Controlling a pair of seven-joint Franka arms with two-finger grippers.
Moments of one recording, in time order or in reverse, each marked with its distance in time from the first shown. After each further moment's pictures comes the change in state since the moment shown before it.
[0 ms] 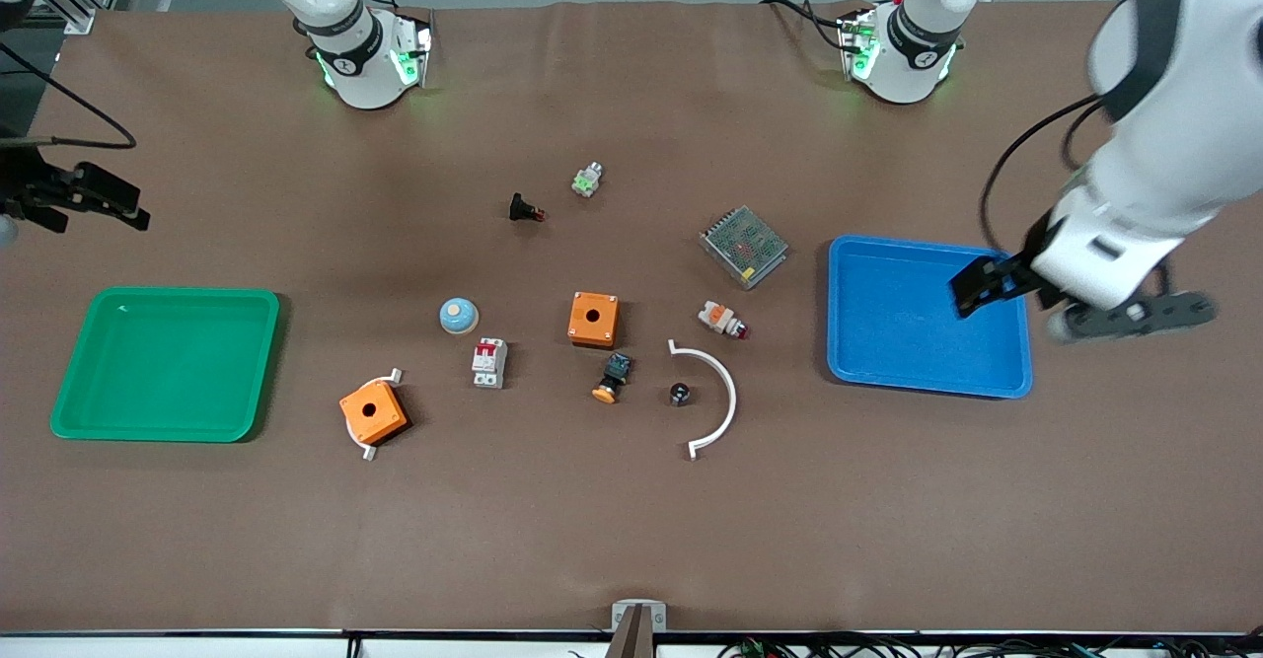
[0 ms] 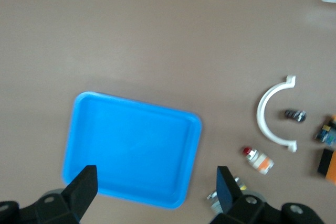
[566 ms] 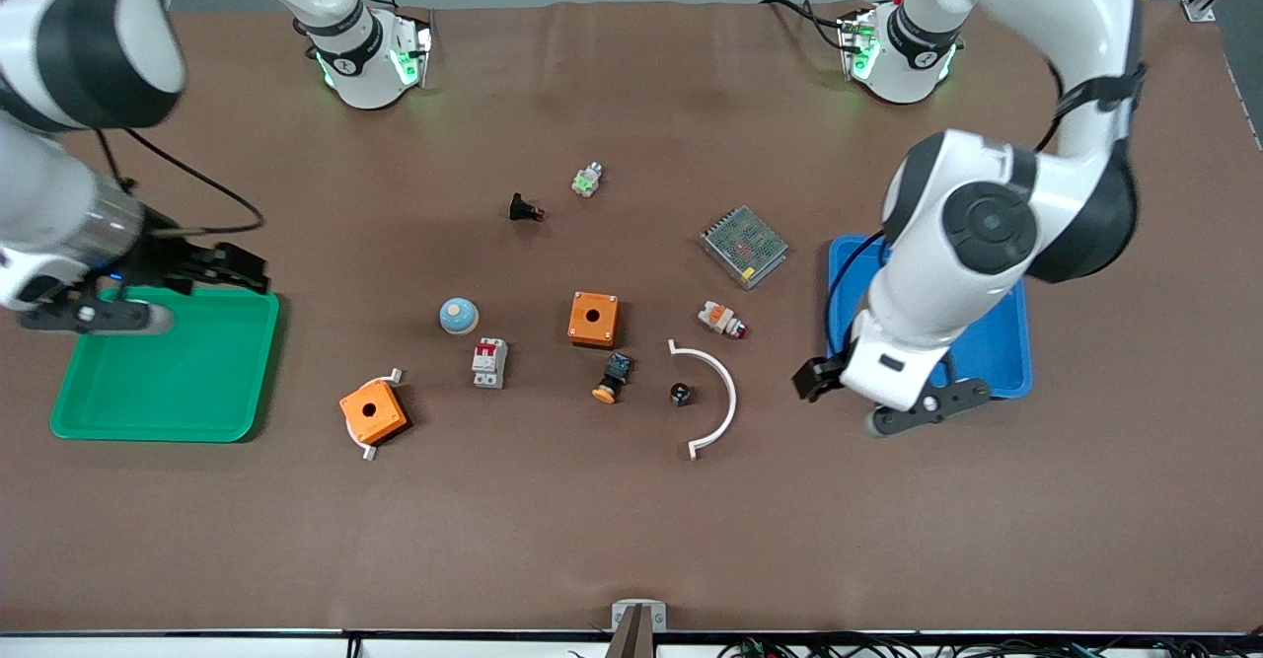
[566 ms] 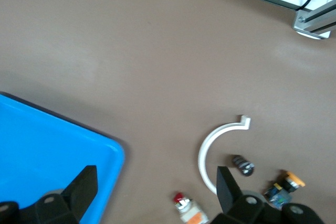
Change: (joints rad) left arm -0.178 0.346 -0.001 0.189 -0.010 0.196 -0.377; right arm 0.139 0.191 0.000 0.110 0.031 0.053 0.145
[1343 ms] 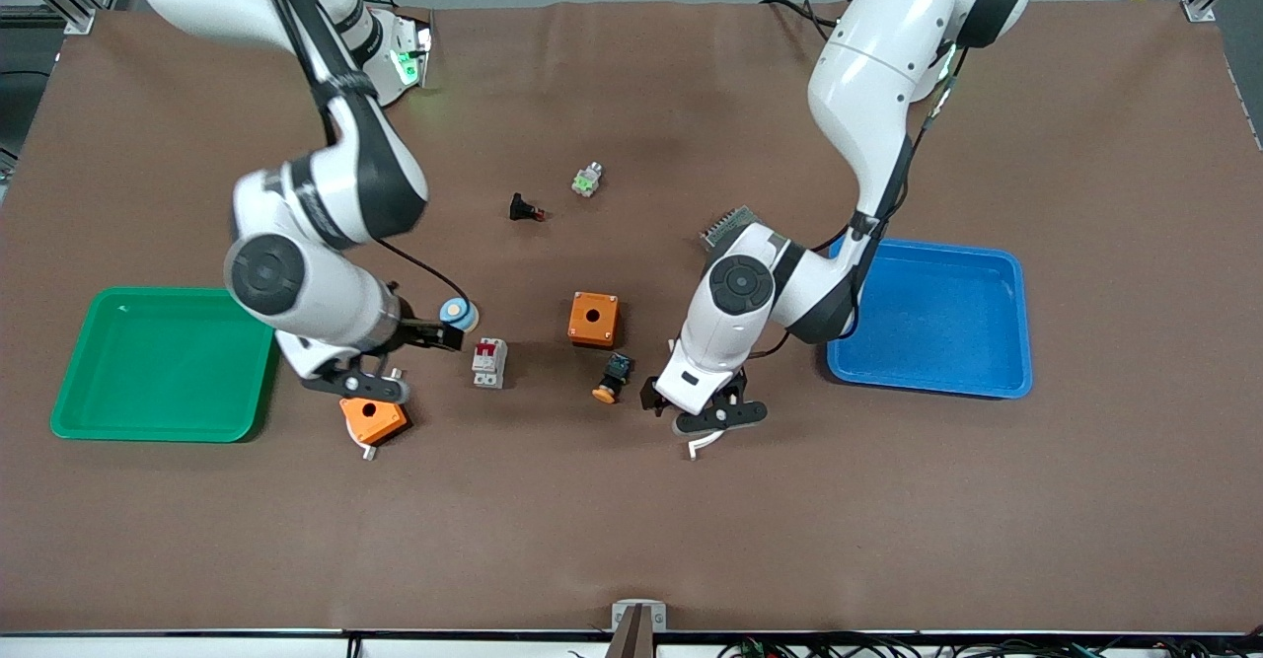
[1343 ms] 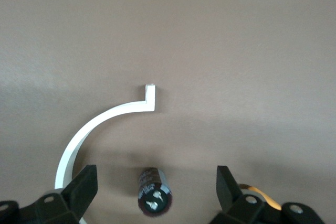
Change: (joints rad) left arm -0.192 0.391 -0.043 0.042 -0.029 0.486 -0.147; right arm 0.276 0.285 0.010 0.038 0.051 0.185 0.436
